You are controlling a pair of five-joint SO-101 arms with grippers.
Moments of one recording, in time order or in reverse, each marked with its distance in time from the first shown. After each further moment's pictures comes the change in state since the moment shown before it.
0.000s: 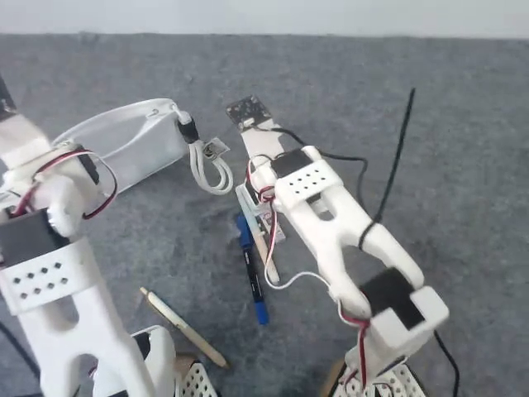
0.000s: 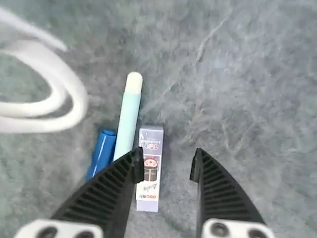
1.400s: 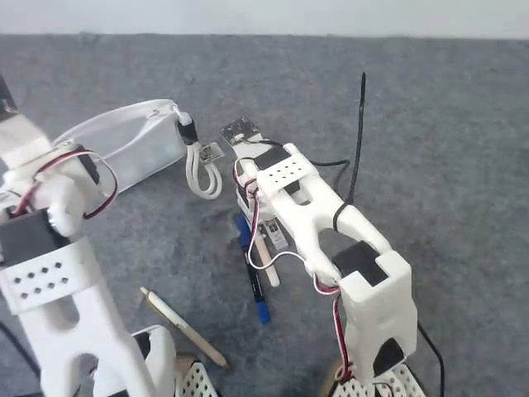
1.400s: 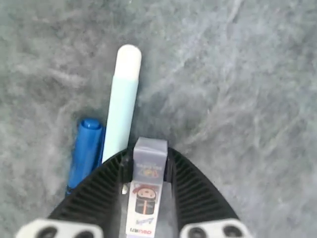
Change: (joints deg) left arm 0.0 0.0 0.0 0.0 0.0; right arm -1.1 14.2 -10.7 8.6 0.5
